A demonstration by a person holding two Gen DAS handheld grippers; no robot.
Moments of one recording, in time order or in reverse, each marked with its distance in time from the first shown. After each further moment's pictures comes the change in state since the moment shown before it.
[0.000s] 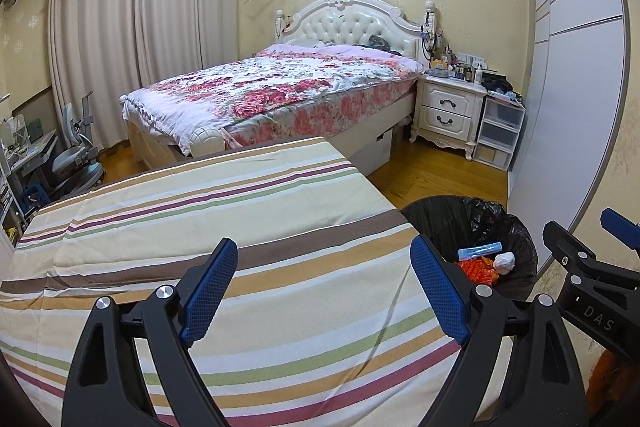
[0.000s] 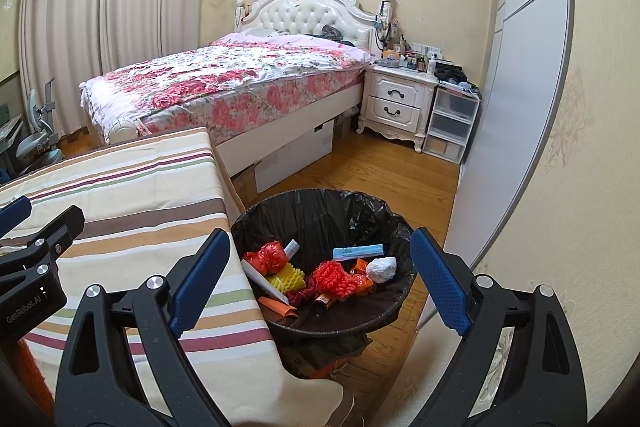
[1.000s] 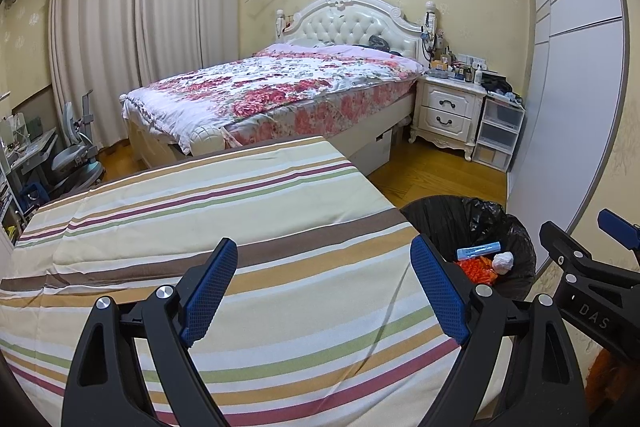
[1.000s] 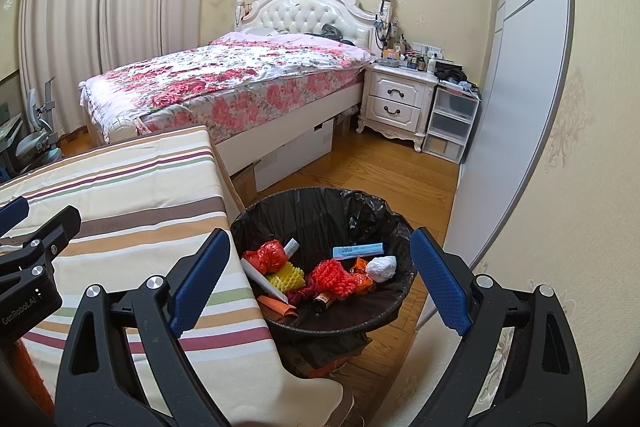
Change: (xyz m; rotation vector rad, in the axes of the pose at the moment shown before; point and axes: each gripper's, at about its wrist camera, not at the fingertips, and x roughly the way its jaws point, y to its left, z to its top) left arm -0.001 -0.001 -0.002 -0.008 0.002 -0.003; right arm 0.002 -0.002 -0.003 -0.001 0.005 0.000
